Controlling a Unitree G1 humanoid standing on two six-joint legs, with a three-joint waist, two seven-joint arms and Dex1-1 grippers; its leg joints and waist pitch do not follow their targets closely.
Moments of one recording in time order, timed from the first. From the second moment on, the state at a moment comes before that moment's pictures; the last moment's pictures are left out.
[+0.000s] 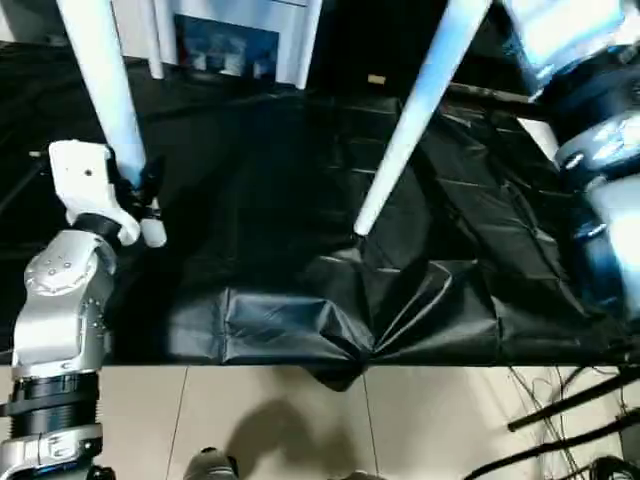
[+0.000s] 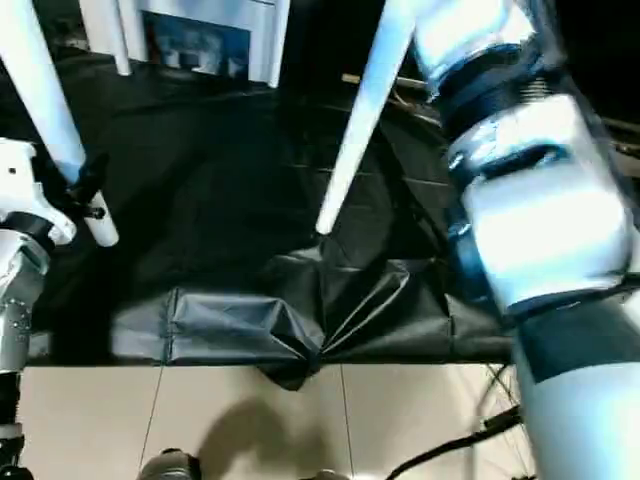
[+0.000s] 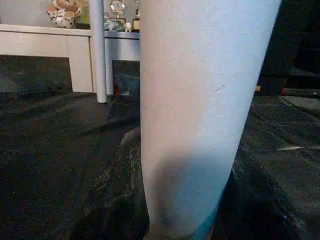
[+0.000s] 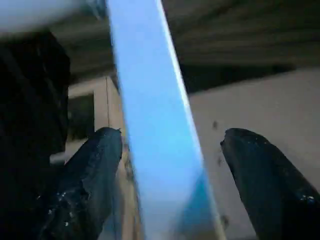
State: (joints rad) left arm -0.40 0.39 0.26 0.12 -0.18 0.21 -0.30; right arm -1.54 -0.32 0.22 0.96 -0.19 -0.54 0.61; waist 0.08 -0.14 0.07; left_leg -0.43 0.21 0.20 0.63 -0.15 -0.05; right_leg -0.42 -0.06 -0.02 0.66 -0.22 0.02
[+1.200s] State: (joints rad) left arm -0.34 0.61 0.24 0.25 -0.22 0.13 -0.56; right arm -0.44 -0.19 -0.05 0.22 0.20 -0.29 0.30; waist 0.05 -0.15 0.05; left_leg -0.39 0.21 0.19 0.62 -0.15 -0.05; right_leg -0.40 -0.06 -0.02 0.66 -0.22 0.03
